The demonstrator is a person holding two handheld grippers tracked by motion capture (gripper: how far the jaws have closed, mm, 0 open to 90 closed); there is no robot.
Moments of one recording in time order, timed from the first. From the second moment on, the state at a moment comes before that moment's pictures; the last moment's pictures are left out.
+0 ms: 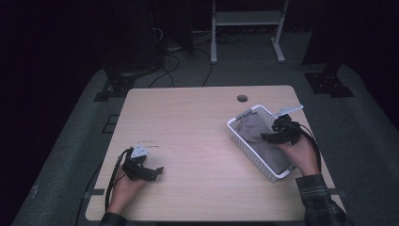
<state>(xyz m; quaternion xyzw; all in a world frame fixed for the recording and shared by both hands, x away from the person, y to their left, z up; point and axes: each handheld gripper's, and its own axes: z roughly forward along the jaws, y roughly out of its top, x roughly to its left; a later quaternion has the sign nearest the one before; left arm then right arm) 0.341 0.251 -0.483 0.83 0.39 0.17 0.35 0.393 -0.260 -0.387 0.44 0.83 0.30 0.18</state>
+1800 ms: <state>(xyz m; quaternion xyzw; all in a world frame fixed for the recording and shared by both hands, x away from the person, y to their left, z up) 0.339 0.251 -0.483 0.84 0.39 0.17 0.35 0.368 -0.317 -0.408 0.46 0.82 0.29 0.16</state>
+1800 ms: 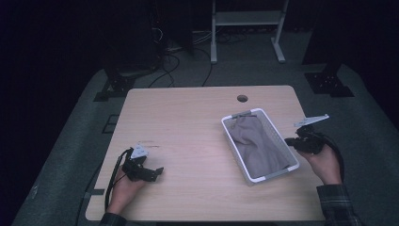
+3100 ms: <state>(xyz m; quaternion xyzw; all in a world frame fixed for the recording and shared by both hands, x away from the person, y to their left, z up) 0.339 0.250 -0.483 0.84 0.38 0.17 0.35 0.359 -0.313 -0.425 0.47 0.78 0.35 0.19</state>
